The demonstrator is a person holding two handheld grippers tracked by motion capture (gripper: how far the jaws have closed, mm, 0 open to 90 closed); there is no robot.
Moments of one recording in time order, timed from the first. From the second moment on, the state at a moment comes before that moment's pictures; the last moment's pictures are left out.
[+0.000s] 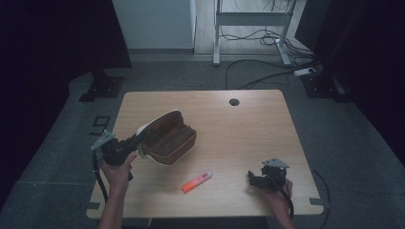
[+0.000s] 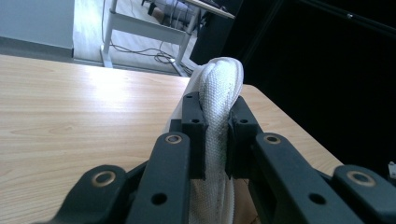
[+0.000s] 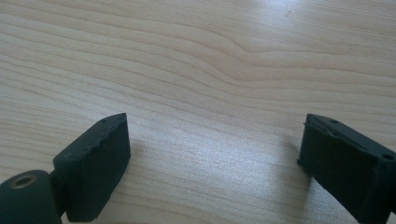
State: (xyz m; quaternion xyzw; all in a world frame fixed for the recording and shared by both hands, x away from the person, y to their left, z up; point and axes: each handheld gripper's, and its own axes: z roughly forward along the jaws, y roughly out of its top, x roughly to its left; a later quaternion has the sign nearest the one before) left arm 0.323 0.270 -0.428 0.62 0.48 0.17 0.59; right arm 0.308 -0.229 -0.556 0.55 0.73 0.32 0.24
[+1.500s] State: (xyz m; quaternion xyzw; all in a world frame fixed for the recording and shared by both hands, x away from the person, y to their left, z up) left arm 0.351 0.237 -0.459 0.68 0.44 0.15 0.57; right arm 0.308 -0.229 -0.556 0.55 0.73 0.32 0.24
